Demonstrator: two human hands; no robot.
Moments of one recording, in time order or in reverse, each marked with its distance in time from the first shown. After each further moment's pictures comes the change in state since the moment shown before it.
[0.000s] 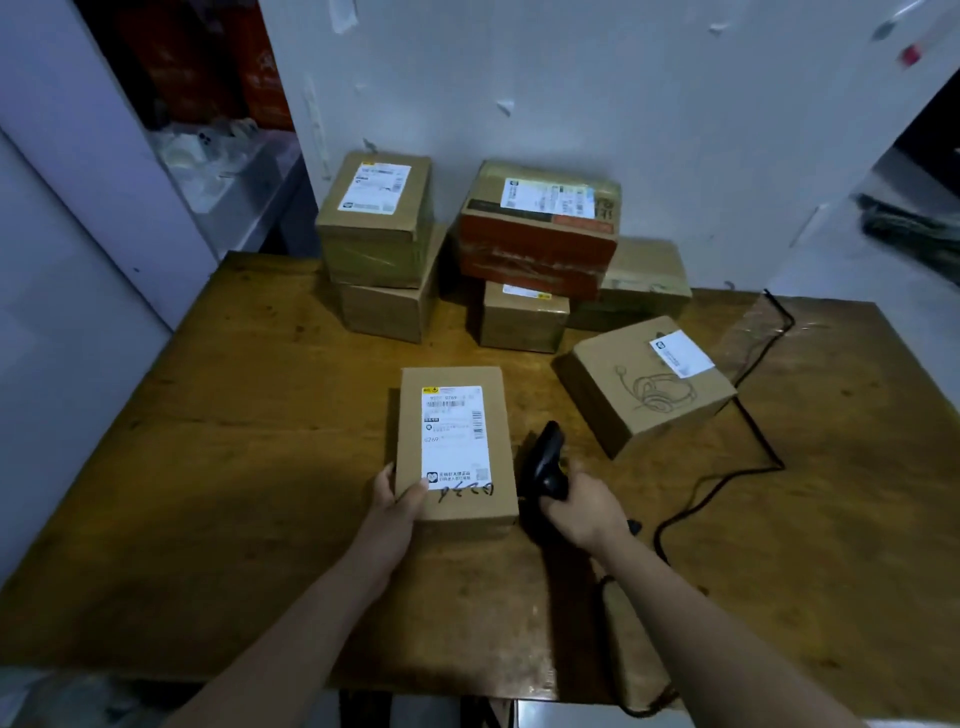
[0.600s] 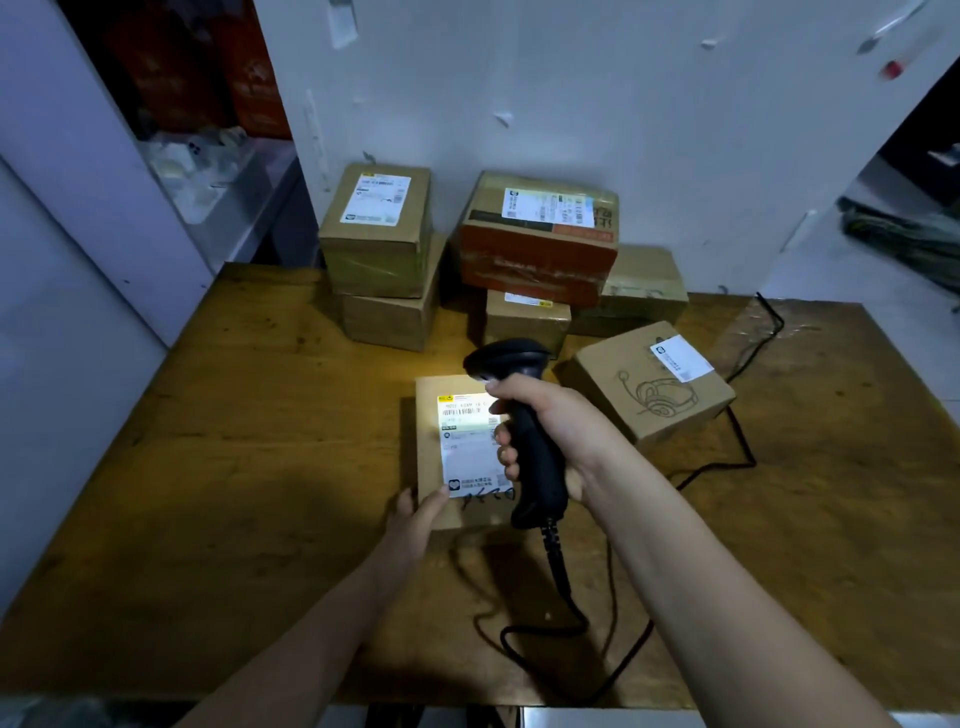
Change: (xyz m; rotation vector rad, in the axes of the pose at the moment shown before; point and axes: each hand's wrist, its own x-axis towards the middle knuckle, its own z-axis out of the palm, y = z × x) left_hand 0.008 0.005 -0.005 -0.061 -0.102 -0.143; right_hand -0.073 -0.143 -0.087 1.106 -0.386 0.082
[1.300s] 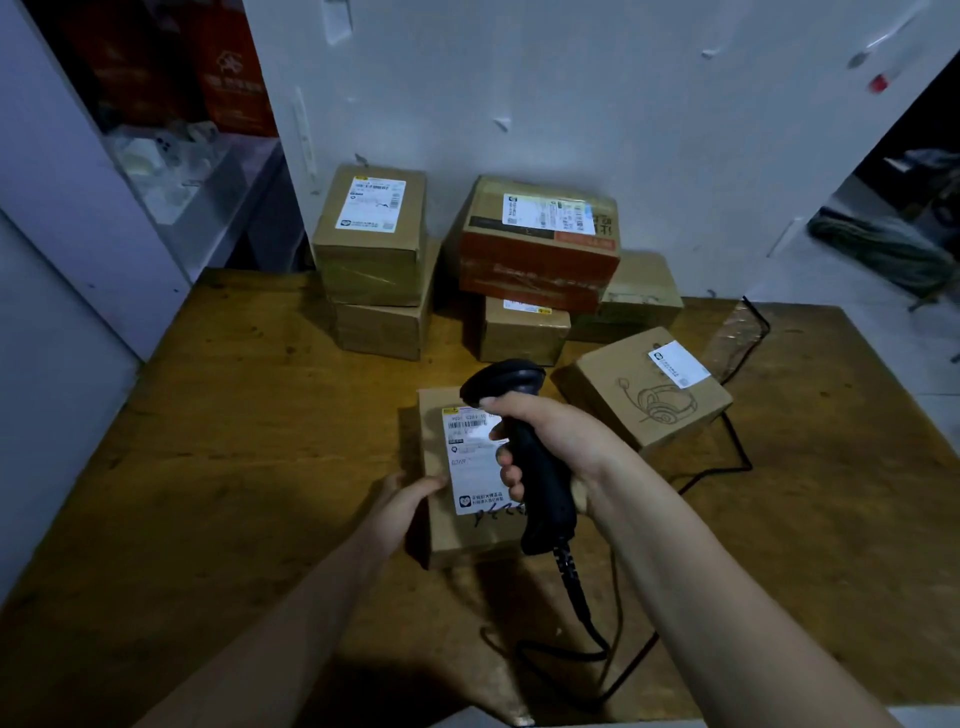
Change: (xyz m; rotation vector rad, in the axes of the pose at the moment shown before) left_hand 0.032 0.027 -0.020 -0.054 -0.025 0.038; right_hand 0.016 -0.003 0.012 -0.129 0.021 0.090
